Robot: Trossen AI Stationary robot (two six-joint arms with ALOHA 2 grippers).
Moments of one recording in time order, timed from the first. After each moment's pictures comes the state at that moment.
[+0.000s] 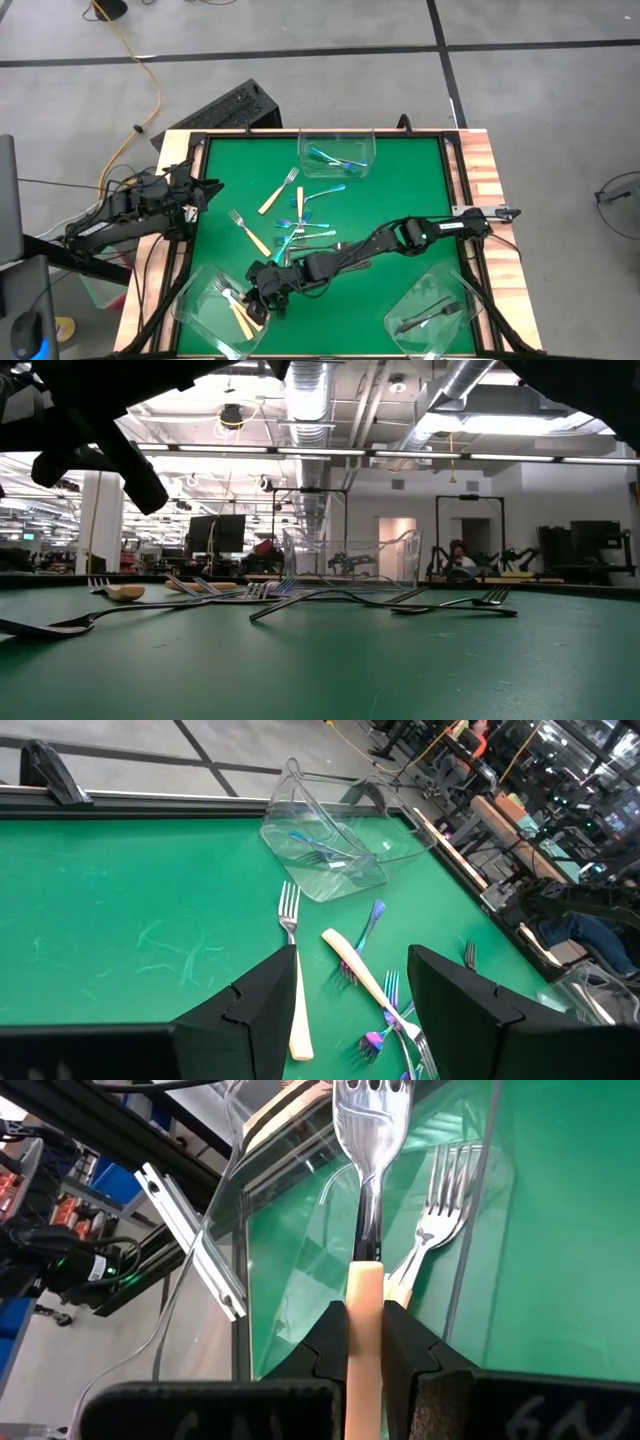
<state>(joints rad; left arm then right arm) 0.29 0.00 0.44 -0.80 -0.28 -0.73 0.31 2.61 2.35 -0.23 0.02 0.79</state>
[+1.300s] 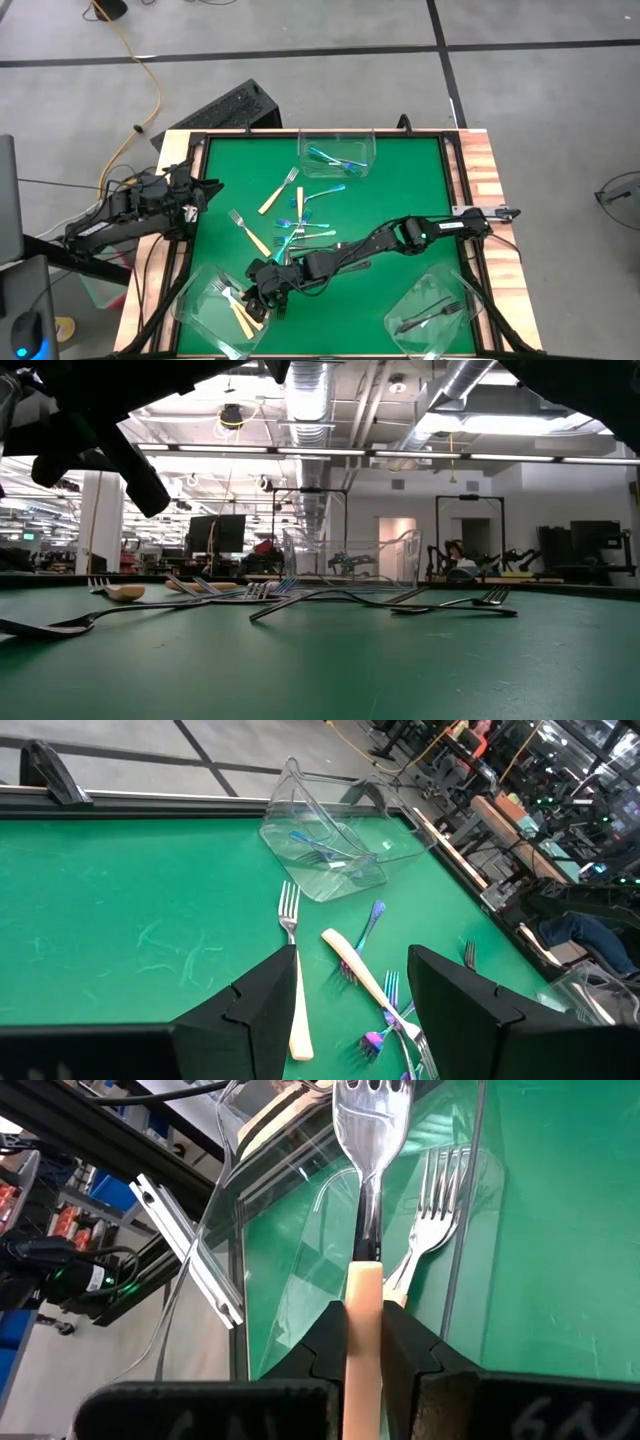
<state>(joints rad) 0.29 0.00 0.44 -0.80 -0.28 -0.73 0.30 2.62 2.35 -0.24 0.02 0.80</state>
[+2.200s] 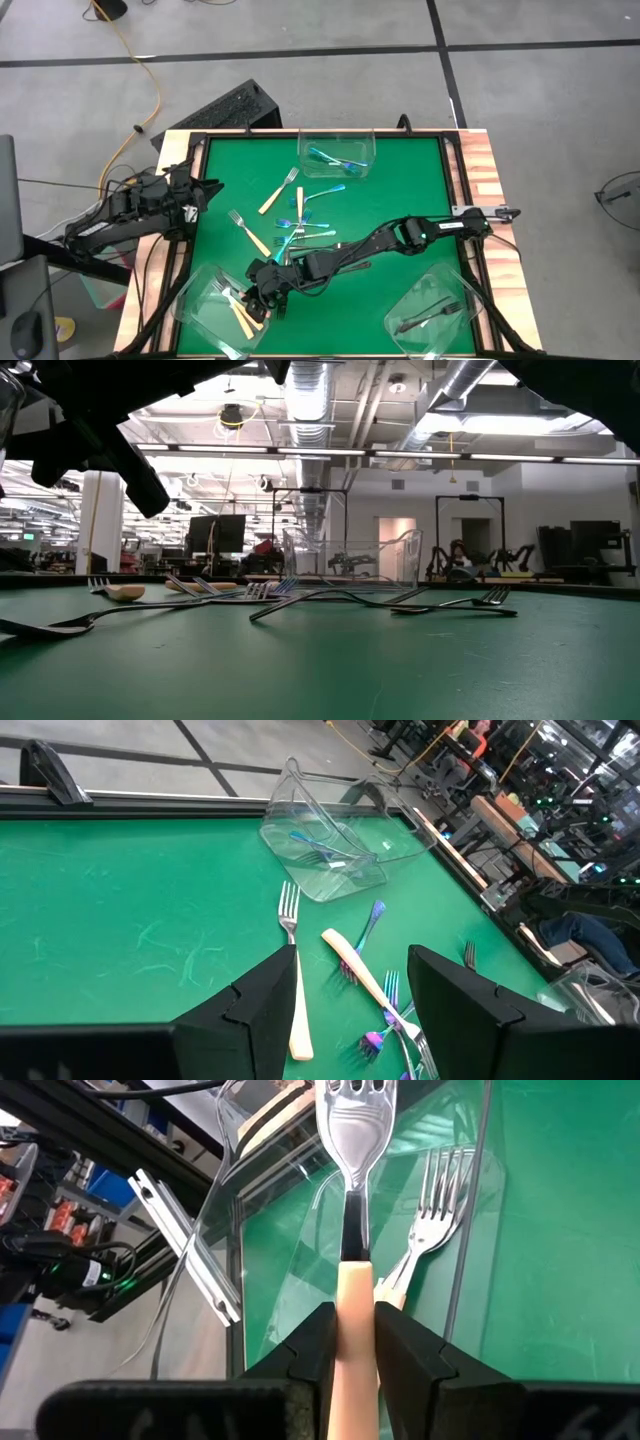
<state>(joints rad) 0.29 0.00 0.44 -0.80 -0.28 -0.73 0.30 2.62 2.35 -0.24 0.02 0.78</state>
